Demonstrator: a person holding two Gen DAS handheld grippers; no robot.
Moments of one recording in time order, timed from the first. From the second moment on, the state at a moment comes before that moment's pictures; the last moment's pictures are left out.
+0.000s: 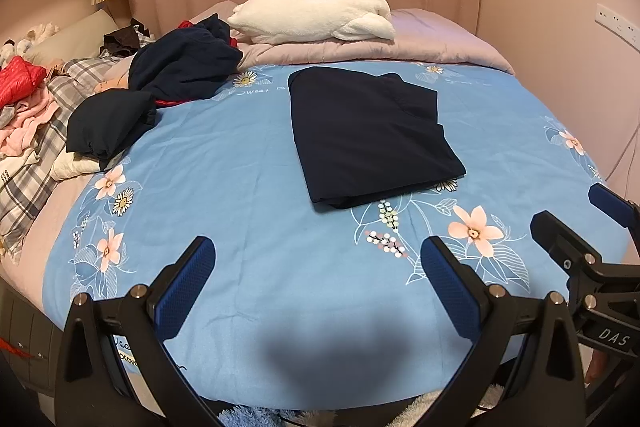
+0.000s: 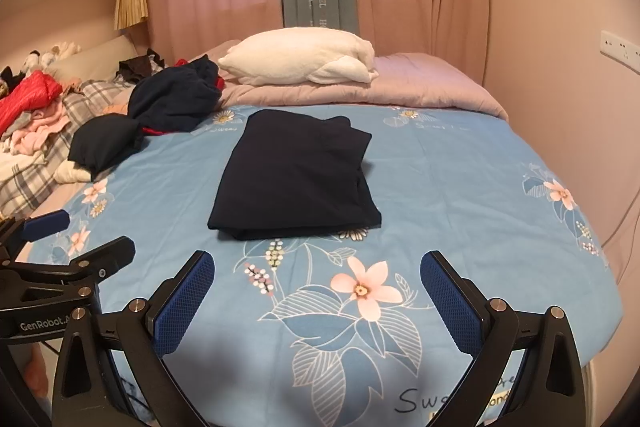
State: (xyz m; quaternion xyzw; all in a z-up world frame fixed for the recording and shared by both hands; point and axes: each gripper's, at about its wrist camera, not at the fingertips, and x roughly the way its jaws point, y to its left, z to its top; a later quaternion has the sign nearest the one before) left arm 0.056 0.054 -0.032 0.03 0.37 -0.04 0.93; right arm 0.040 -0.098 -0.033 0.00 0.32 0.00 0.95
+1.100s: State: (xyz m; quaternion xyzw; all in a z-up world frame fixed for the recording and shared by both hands) left arm 0.058 0.059 -0.035 0.03 0.38 -0.04 0.93; right arm 0.040 -0.098 -0.038 0.00 0.32 0.00 0.95
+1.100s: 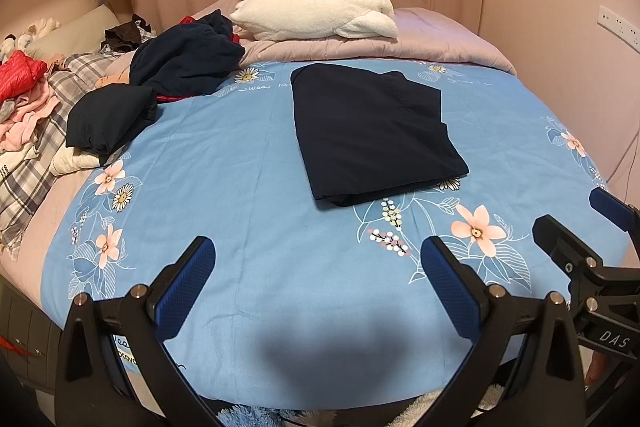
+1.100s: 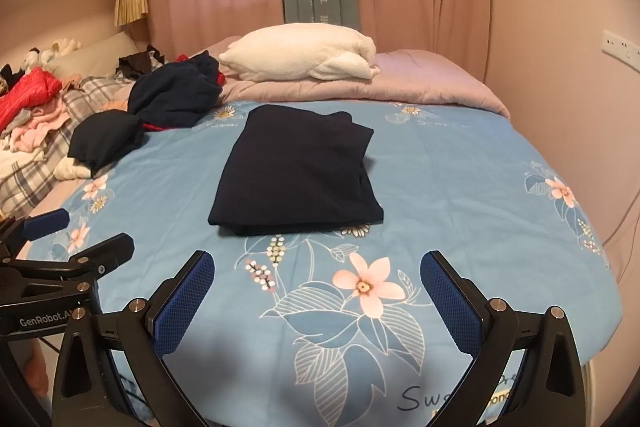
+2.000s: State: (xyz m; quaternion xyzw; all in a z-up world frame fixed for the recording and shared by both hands) left arm 0.057 0.054 -0.035 0.03 0.37 -0.04 0.93; right arm 0.043 -0.102 -0.040 -0.01 0.33 0.01 0.95
